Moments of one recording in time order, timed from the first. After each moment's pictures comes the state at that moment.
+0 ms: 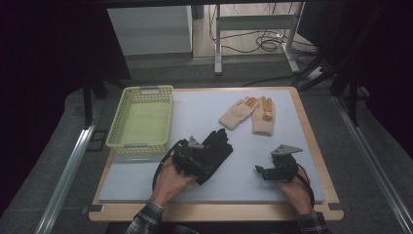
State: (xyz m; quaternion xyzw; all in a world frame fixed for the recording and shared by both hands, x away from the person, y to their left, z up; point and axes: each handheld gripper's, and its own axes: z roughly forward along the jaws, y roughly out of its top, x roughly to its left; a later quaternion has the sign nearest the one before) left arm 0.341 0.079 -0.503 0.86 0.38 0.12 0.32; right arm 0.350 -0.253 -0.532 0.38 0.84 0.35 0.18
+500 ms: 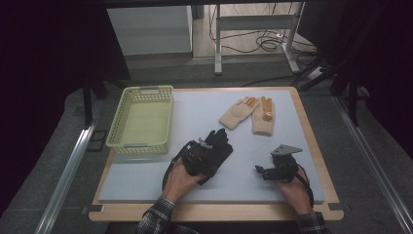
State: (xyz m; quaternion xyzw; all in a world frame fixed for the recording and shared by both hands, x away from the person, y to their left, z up) left arm 0.358 0.061 -0.528 0.87 0.41 0.10 0.27; right arm 0.350 -0.253 -0.532 0.38 0.84 0.35 0.18
